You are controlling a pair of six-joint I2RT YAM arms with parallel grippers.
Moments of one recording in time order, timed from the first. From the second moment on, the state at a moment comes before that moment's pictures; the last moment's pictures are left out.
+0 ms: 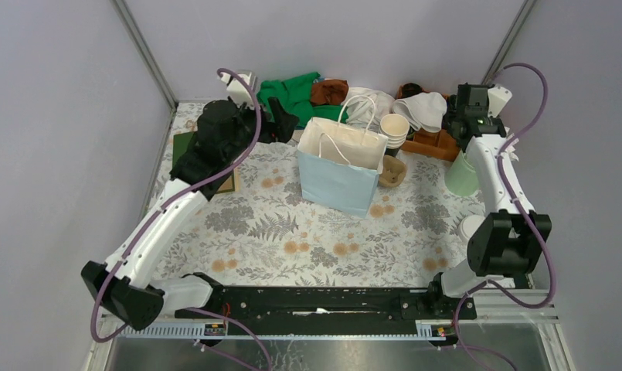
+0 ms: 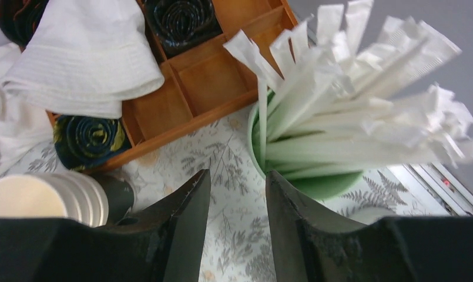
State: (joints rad) left arm -0.51 1.24 1.35 -0.26 0.05 -0.34; right arm -0.04 1.53 1.46 -0.69 0.50 0.50
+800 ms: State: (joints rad) left arm -0.49 1.18 1.25 -0.25 0.05 -0.31; right arm -0.05 1.75 1.53 -0.42 0.72 0.29
